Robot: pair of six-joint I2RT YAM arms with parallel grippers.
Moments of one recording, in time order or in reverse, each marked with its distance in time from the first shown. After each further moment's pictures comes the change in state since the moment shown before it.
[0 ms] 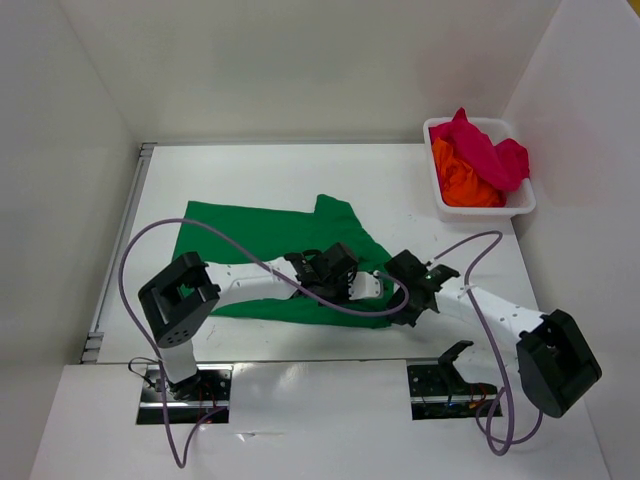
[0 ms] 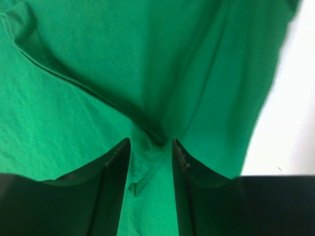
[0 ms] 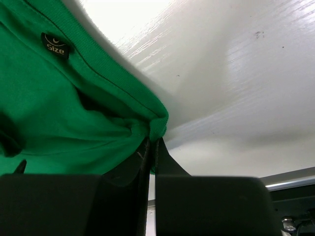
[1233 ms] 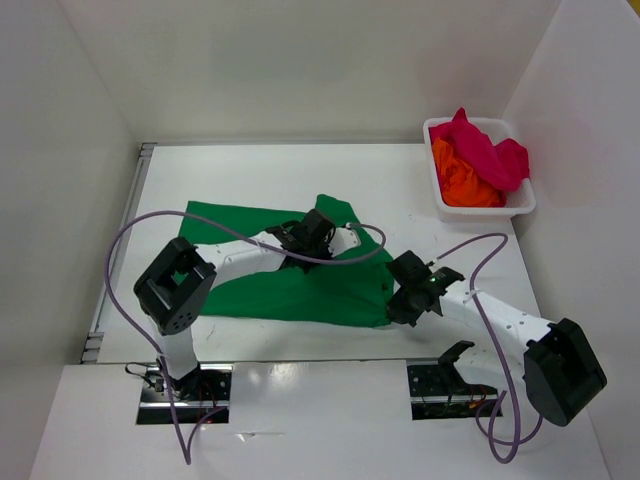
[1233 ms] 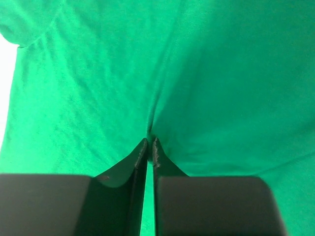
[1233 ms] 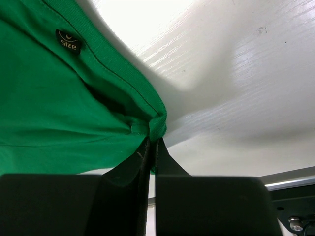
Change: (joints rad) left arm 0.219 0.033 0.048 0.024 -0.150 -0.115; right arm 0.000 -0.064 -0.013 -0.001 0.000 0.026
